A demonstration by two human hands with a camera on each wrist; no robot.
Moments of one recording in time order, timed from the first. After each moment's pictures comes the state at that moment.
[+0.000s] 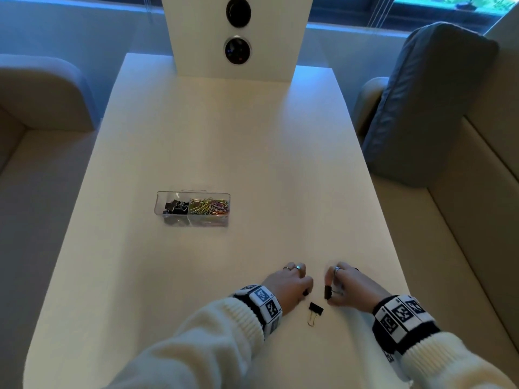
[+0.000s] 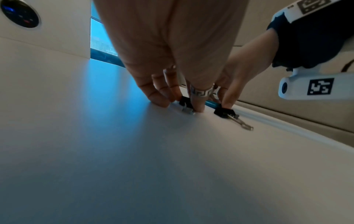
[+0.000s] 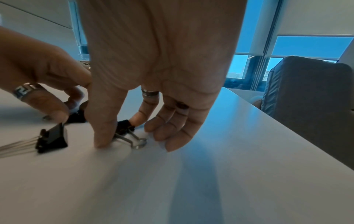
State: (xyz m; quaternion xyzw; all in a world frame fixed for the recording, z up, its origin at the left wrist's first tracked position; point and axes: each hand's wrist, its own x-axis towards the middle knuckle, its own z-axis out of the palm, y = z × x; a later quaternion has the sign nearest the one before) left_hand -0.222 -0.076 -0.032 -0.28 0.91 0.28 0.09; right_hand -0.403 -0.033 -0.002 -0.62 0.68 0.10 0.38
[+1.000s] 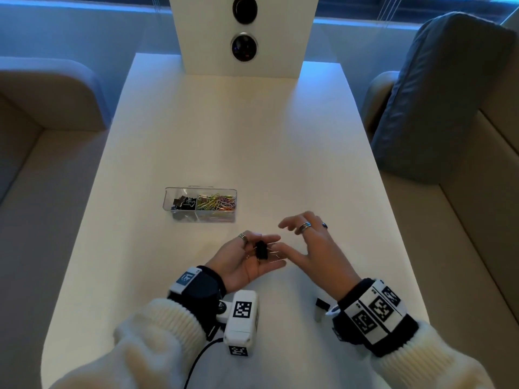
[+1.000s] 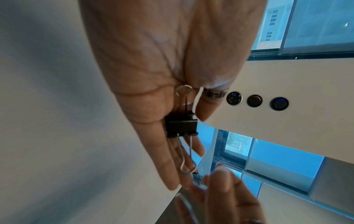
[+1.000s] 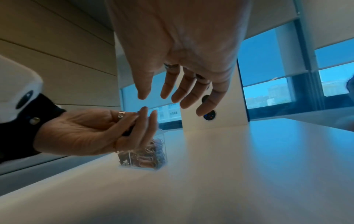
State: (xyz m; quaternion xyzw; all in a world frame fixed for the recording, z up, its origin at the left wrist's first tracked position) left_hand -0.149 -0.112 0.024 -0.39 0.09 0.88 -0.26; right_hand -0.307 -0.071 0.052 -0.70 0.62 -0.28 0.24
